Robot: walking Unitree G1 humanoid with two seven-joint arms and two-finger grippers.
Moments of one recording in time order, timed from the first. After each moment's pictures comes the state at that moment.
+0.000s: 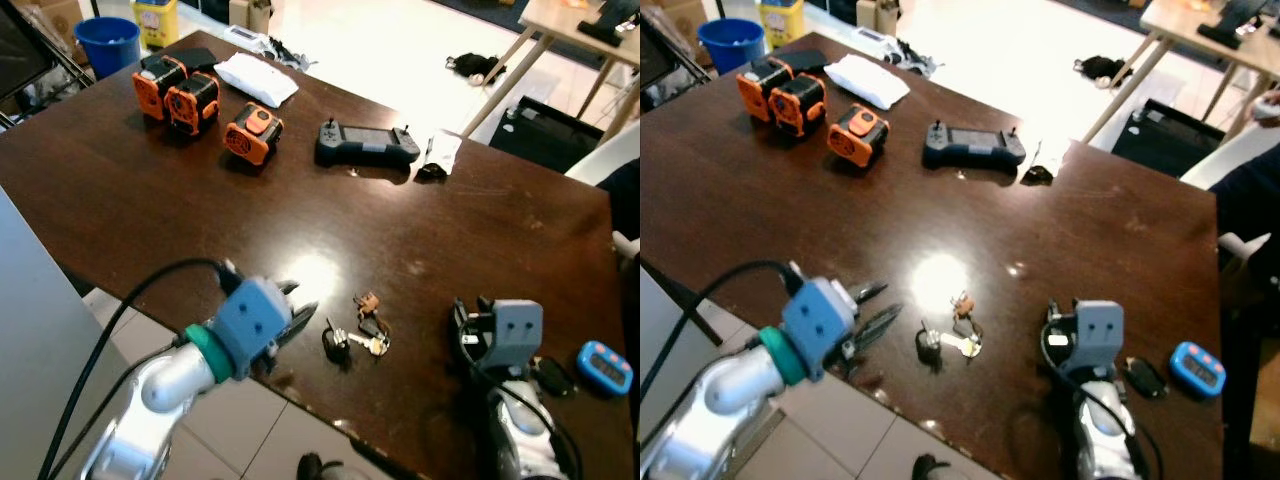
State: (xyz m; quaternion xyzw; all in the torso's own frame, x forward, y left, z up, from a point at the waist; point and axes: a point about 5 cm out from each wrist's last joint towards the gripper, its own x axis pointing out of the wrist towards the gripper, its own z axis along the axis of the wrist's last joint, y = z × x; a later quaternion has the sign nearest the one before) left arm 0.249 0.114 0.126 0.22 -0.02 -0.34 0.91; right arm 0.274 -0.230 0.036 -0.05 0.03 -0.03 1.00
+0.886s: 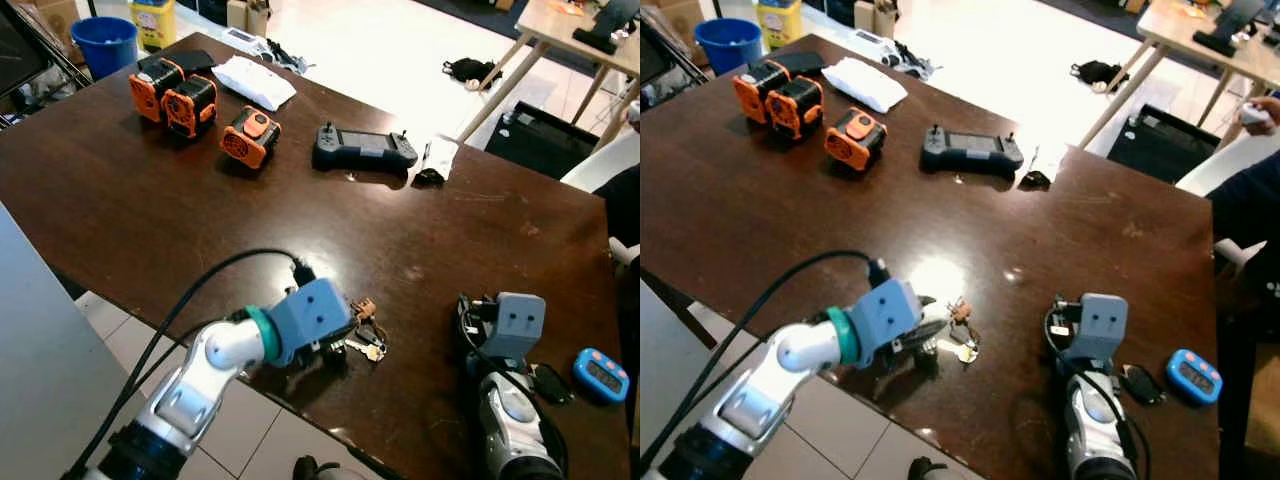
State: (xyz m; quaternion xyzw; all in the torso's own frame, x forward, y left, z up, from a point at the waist) left arm 0.290 0.053 0.148 0.24 -0.05 -0.49 0.84; right arm 0.290 -0.231 0.043 -0.01 0.02 -0.08 1.00
